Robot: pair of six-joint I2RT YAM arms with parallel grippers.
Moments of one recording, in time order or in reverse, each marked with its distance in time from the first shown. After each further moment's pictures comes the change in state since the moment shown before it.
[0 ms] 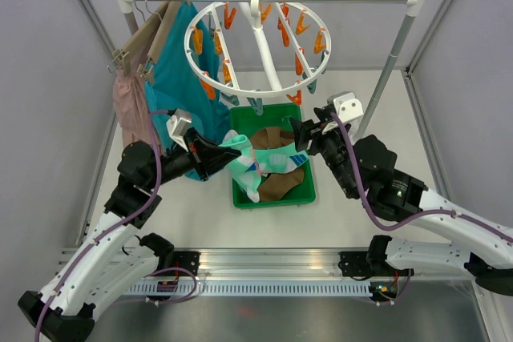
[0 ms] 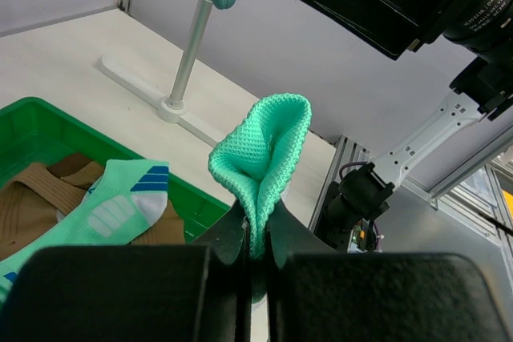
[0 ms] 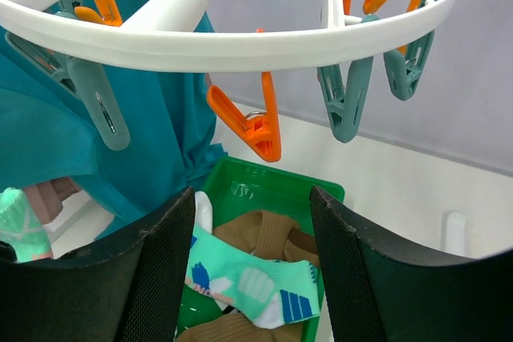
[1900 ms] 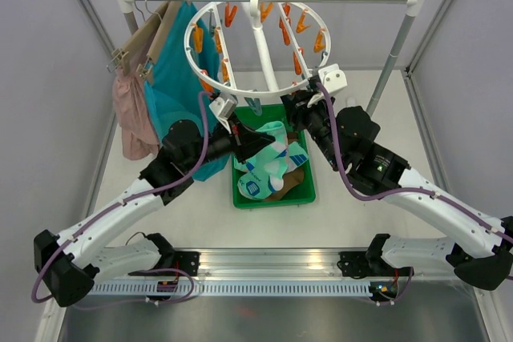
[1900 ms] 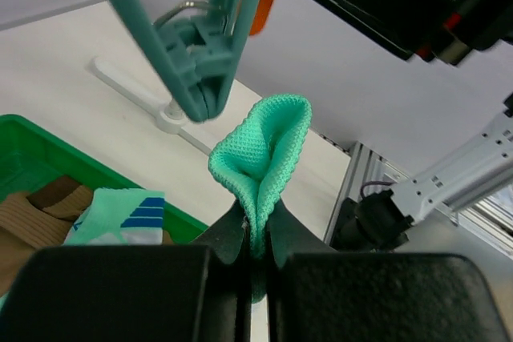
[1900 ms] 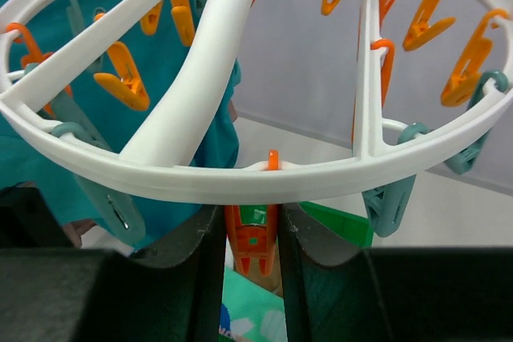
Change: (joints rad) left arm -0.226 0.308 0.154 0.075 -0.212 0.055; right arm -0.150 0.187 0.157 0.043 -0.193 0.015
